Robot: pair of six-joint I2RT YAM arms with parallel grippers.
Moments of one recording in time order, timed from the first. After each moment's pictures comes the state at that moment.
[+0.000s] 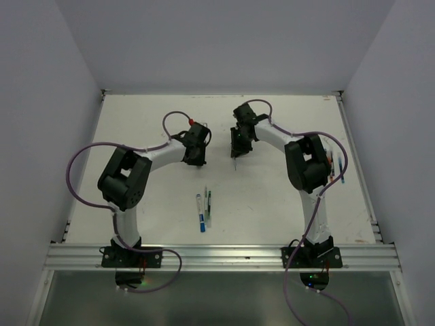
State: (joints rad) left arm -0.55 1.91 1.23 -0.38 -0.14 -0.44; right arm 0.46 2.19 1.67 -0.64 -0.12 0.44
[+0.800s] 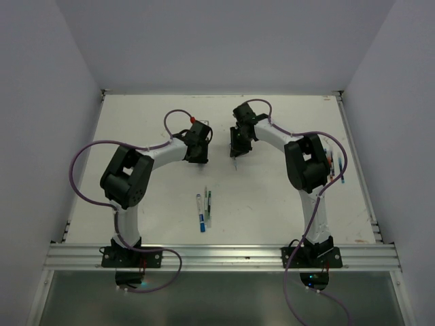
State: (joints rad) left arm -0.55 1.95 1.27 -0.35 -0.14 -0.44; right arm 0.47 2.19 1.68 -0.64 -0.12 0.44
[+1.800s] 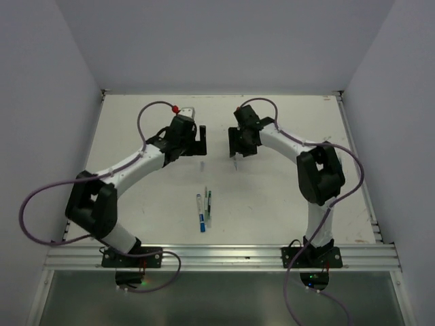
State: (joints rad) left arm -0.52 1.63 1.16 -0.35 -0.19 -0.43; right arm 0.51 2.03 1.56 -0.62 -0.03 0.43
